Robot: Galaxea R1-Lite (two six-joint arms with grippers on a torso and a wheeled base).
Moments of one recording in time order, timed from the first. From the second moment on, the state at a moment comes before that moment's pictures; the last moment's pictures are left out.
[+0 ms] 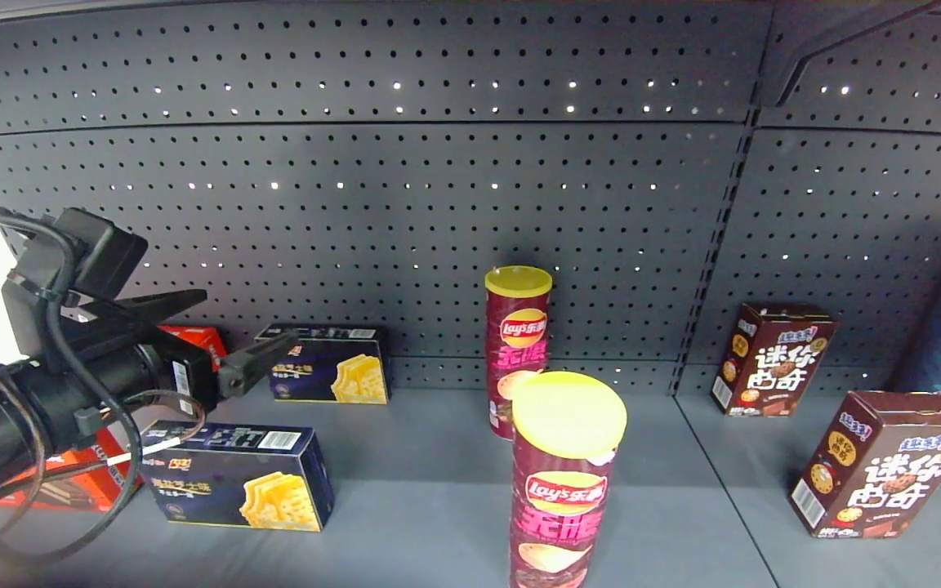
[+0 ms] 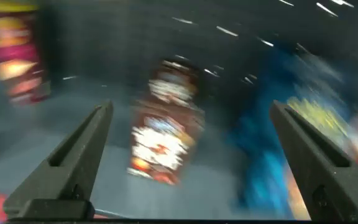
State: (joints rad) left arm -0.16 1.35 -0.57 -0.64 -0.16 0.17; right arm 0.45 0.51 -0.64 0.12 -0.30 -0.26
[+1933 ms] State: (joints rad) left arm -0.15 1.34 -0.55 -0.68 -0.17 0.17; right arm 0.96 1.31 -0.39 -0.47 -0.46 -0.07
